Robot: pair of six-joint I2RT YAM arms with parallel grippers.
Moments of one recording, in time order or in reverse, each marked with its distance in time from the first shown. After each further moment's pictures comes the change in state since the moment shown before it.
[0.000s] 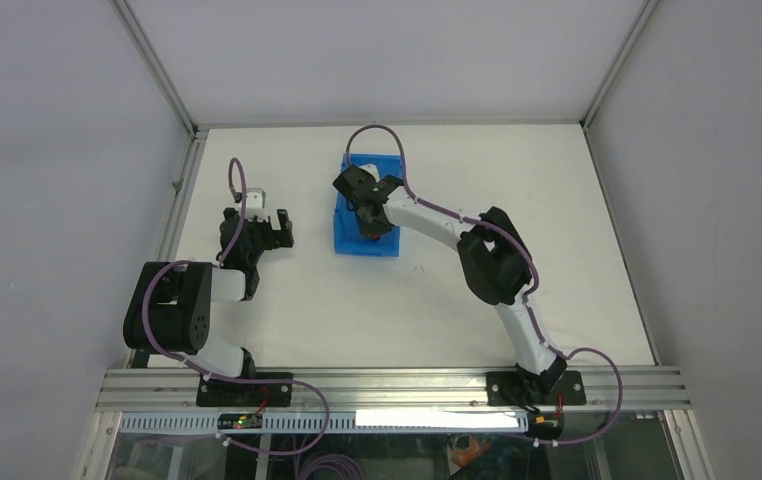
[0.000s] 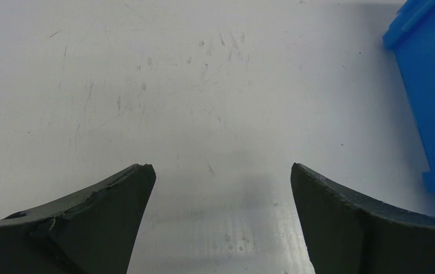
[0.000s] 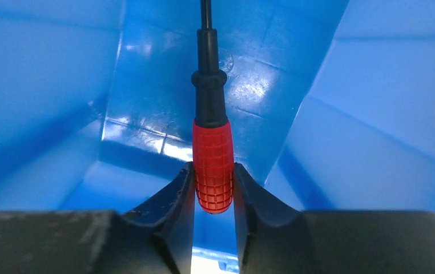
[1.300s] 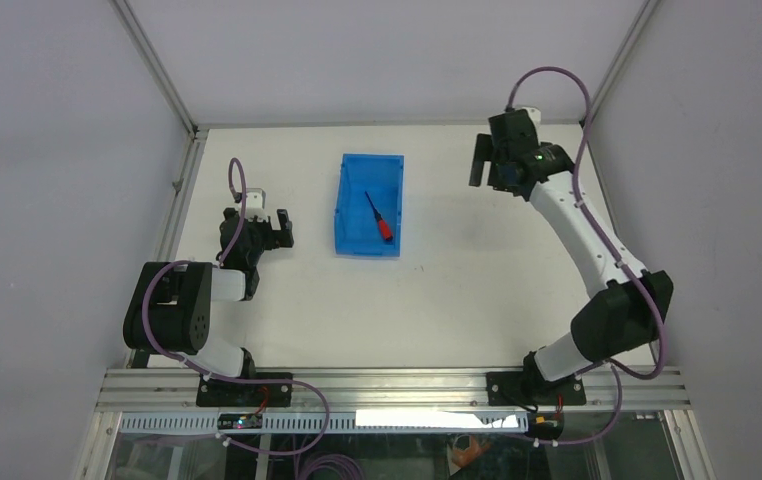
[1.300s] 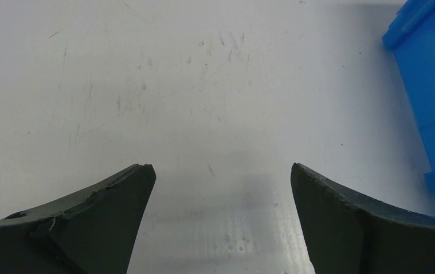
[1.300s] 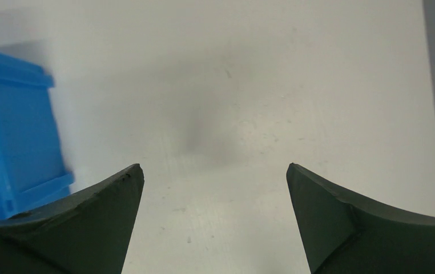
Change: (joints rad) left arm 0.000 0.000 0.000 0.000 0.000 0.000; right arm -0.446 -0.635 -0.303 -0.061 0.092 -0.105
